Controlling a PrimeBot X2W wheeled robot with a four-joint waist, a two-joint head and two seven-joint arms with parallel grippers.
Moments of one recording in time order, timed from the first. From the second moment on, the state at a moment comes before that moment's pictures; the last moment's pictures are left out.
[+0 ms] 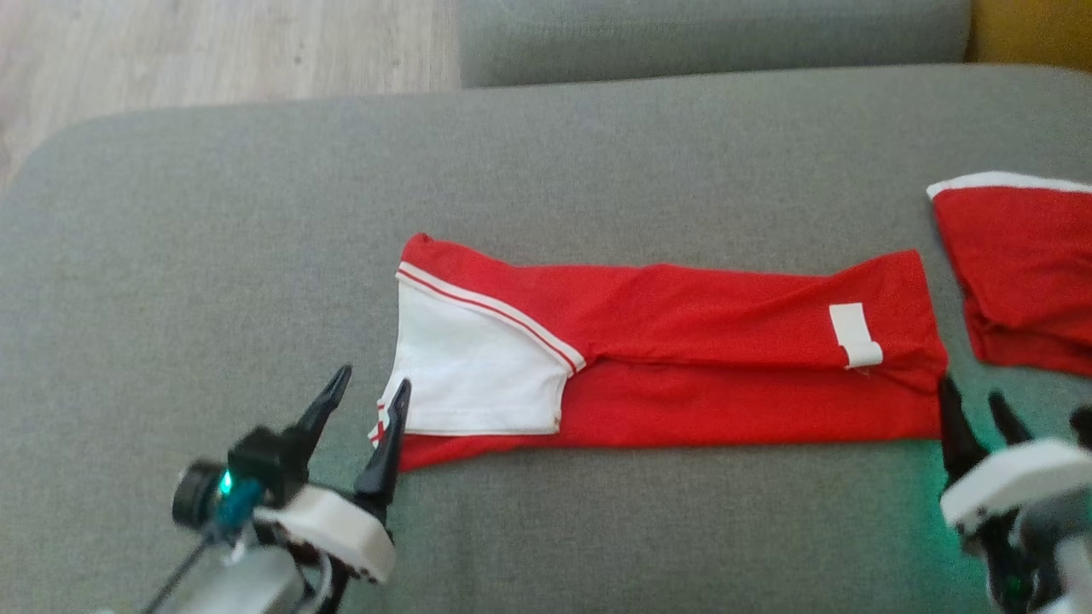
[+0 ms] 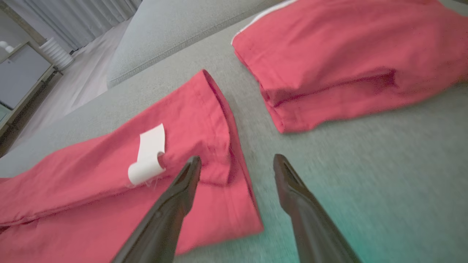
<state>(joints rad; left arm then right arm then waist) -0.38 0.50 -0.95 0.30 -0.82 0.19 -0.25 -0.14 -0.22 -0.09 0.50 0.54 0.13 0.09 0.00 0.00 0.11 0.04</state>
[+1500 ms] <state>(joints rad) 0.09 0.18 -0.52 0.07 -0.19 0.29 -0.25 -0.27 -0.08 -0.42 0.80 0.30 0.13 0.08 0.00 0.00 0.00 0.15</state>
